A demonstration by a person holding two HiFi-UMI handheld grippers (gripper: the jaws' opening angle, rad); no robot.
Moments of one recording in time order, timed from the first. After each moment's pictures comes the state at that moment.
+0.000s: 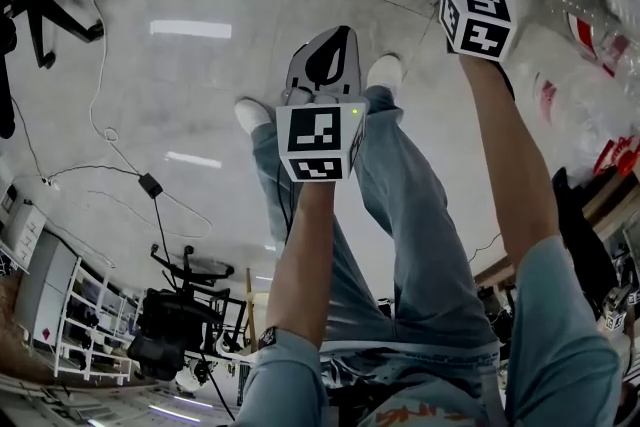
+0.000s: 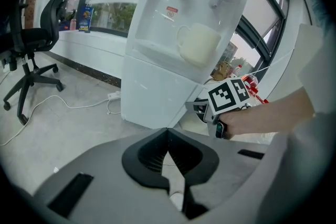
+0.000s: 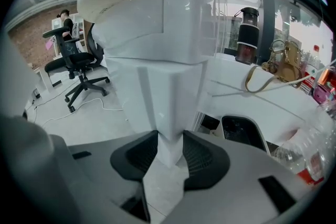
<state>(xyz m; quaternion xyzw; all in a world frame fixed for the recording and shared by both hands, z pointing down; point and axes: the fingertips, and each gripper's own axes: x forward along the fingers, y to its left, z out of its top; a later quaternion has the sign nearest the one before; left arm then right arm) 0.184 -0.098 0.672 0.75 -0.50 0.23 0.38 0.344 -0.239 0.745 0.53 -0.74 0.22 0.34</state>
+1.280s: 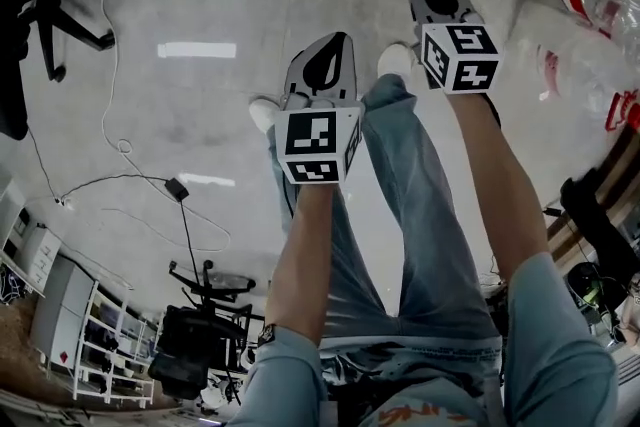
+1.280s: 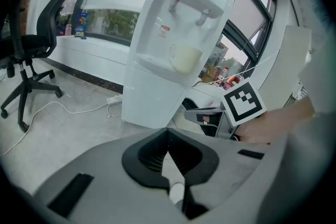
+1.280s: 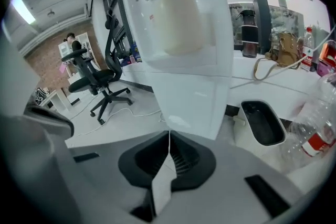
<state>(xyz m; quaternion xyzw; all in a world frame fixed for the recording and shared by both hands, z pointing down) 0.151 -0.052 0.629 0.78 -0.47 0.22 0.36 0.266 -0.131 0.685 0.49 -0.77 0.30 0.28</state>
